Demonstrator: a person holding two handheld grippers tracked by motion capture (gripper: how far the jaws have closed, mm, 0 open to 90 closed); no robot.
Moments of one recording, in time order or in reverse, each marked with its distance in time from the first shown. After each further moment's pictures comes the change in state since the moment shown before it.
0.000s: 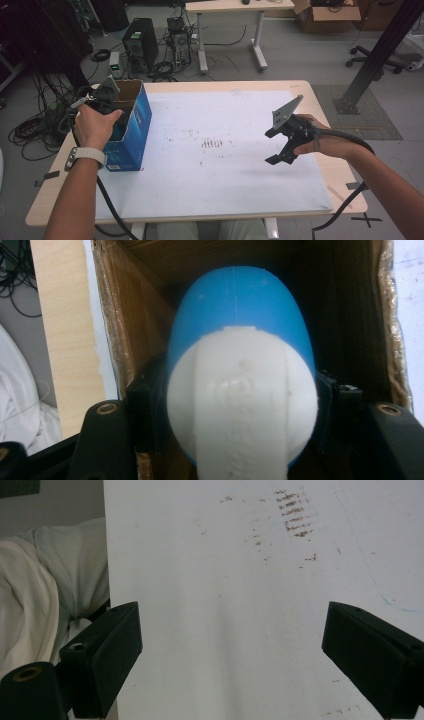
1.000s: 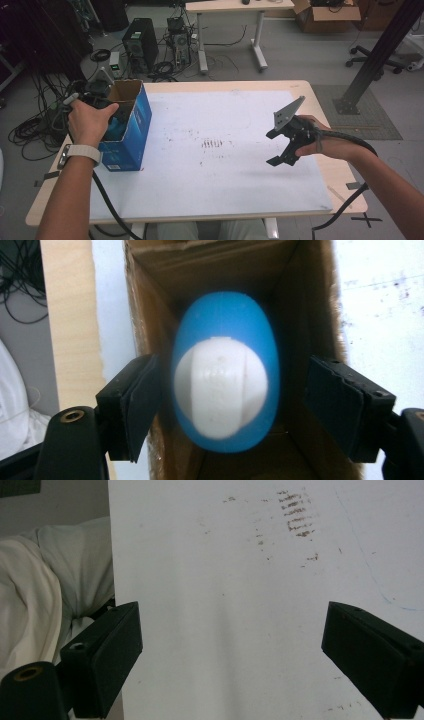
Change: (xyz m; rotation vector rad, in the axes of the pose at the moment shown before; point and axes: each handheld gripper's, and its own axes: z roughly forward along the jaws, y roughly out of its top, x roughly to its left) left arm 0.002 0.001 -0.033 -0.058 -0.026 -0.017; right arm 0.005 -0.001 -0.005 -0.004 -0.004 -0.006
